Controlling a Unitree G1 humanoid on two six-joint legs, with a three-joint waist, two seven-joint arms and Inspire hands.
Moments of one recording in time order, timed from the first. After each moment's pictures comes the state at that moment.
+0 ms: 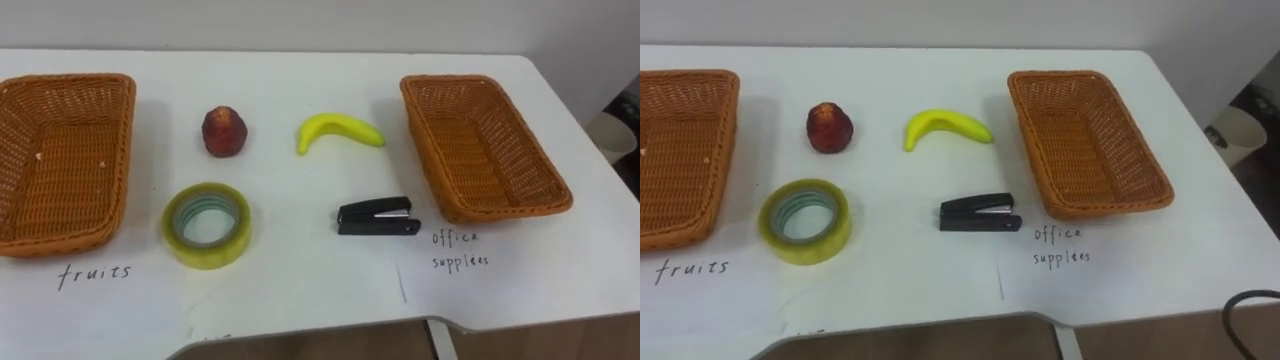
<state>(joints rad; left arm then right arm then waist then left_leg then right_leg) 0.27 0.21 0.18 0.96 0.13 -0.04 0.16 0.03 -0.45 -0.44 -0.34 0.19 -0.15 -0.55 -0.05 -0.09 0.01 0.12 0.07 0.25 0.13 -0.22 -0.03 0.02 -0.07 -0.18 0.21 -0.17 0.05</state>
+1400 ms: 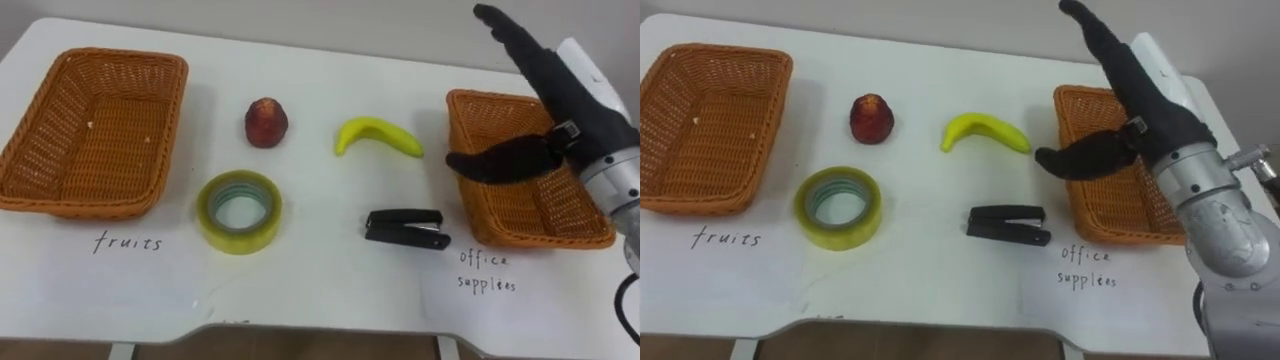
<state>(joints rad) 0.24 0.24 0.15 0.94 0.17 -0.01 0.06 -0.01 -0.51 -0.13 -0.32 -0.25 0.04 0.31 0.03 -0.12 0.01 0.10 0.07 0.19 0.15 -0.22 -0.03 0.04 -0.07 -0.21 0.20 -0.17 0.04</state>
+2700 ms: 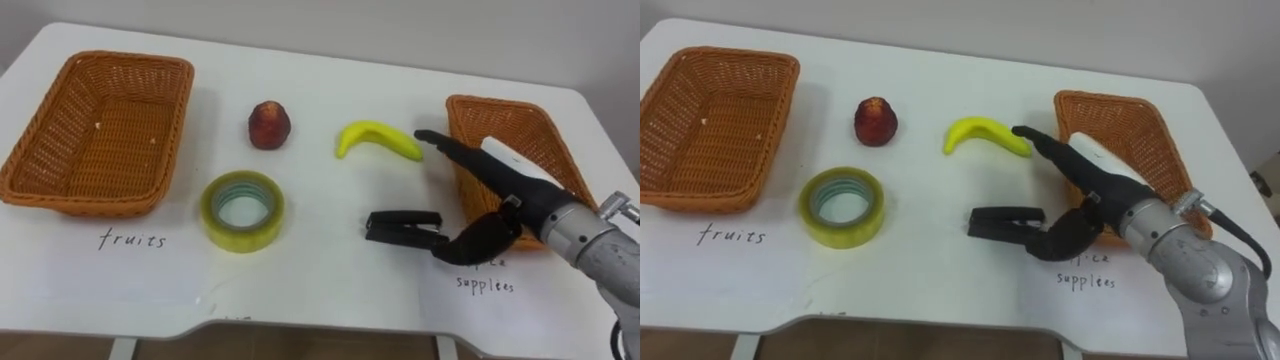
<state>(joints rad) 0.23 0.27 0.06 0.88 0.17 -0.02 0.06 0.07 -0.50 -0.05 -0.25 -0.35 0.07 0.55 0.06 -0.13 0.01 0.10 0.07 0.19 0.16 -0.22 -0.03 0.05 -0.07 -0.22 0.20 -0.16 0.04</state>
